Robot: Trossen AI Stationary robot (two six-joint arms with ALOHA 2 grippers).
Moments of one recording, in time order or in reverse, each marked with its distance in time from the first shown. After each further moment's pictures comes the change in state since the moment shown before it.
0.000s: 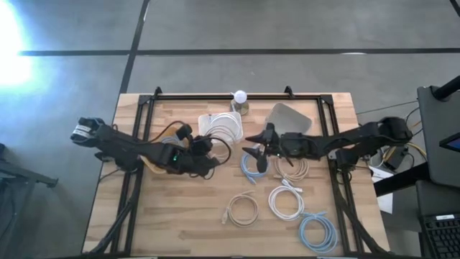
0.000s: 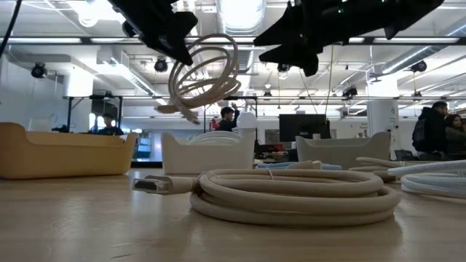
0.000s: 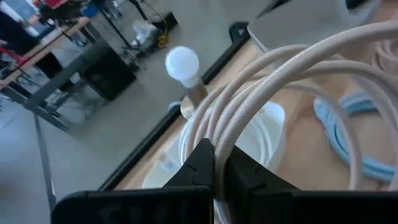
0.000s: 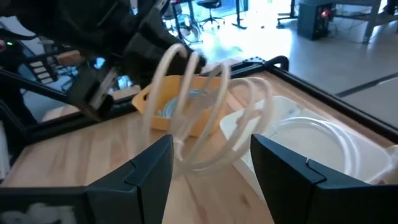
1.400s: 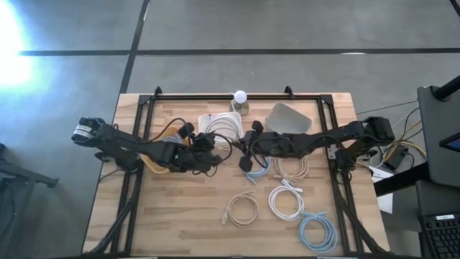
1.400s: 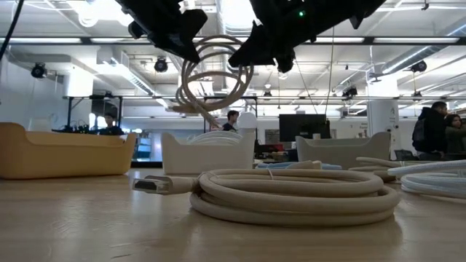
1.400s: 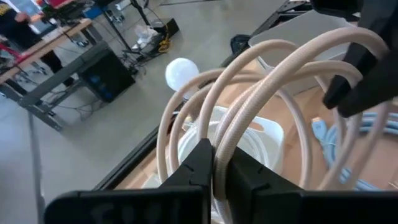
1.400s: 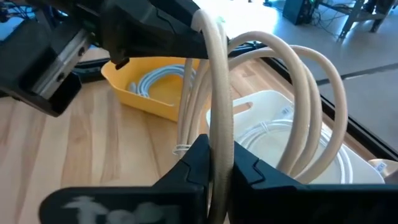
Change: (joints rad) left arm 0.024 0.008 0.000 0.091 0.013 0.031; right arm -0.011 0.201 0.274 -0.252 0.055 -0.122
